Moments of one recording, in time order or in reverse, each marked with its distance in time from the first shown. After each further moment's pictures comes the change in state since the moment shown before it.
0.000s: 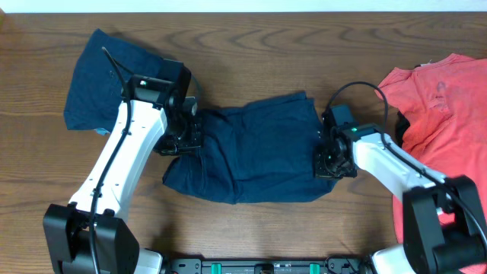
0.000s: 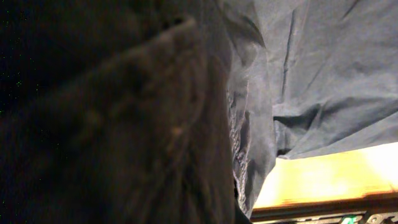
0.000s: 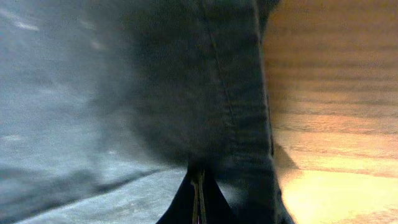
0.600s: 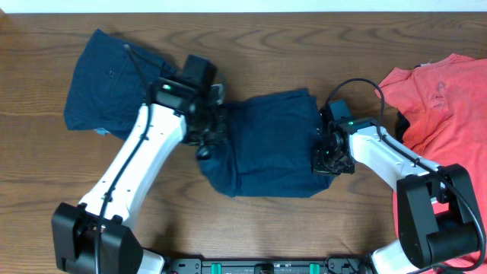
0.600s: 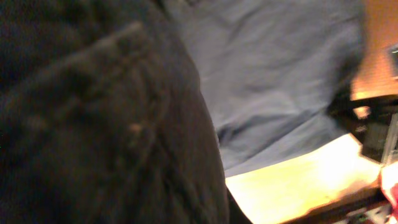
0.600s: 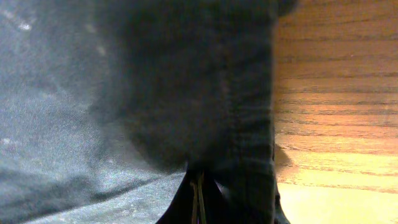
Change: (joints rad) left arm -0.164 0.000 0.008 0.237 0.111 -0.126; right arm -0.003 0.057 0.048 0.000 -0.010 0.019
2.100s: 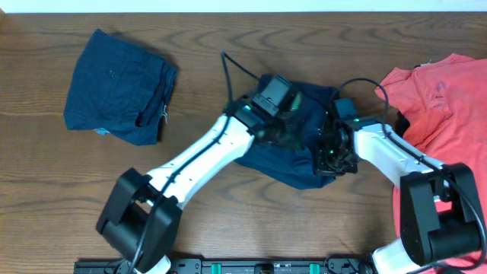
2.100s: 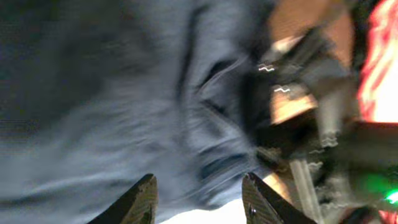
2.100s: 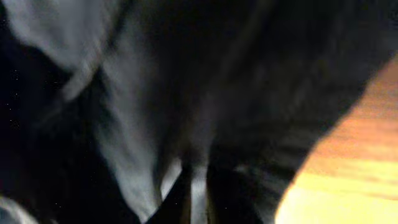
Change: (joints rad) left arm -0.311 0.186 0.006 0.391 -0.005 -0.088; right arm -0.052 -0.013 0.011 -0.054 -0.072 -0.093
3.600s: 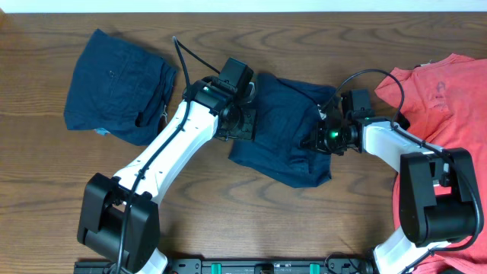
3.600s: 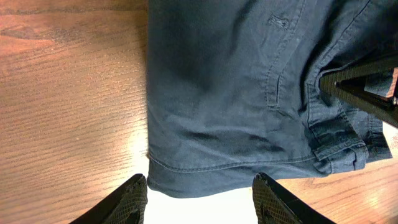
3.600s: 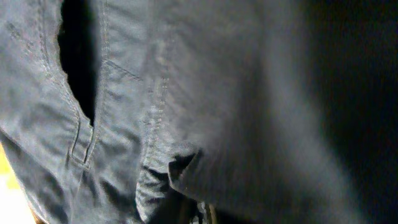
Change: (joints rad) left arm 0.200 -0.055 0.003 -0.231 -0.092 0.163; right arm -0.103 0.099 -0.014 0.432 -0.407 0.067
